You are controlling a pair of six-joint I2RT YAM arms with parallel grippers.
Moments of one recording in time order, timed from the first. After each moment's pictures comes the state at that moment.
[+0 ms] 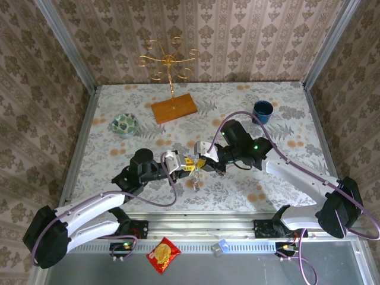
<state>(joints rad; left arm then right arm) -0.80 0.95 0.42 0.30 0.55 0.25 0.70 1.30 1.03 -0.55 -0.60 -0.61</state>
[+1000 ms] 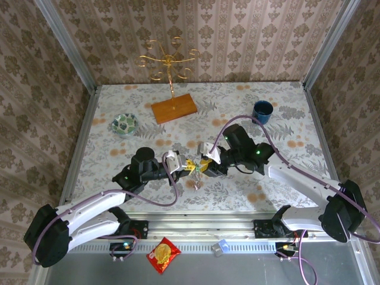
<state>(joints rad) -0.79 0.97 0.44 0.27 0.59 0.27 0.67 1.24 0.93 -0.46 -0.56 -0.49</state>
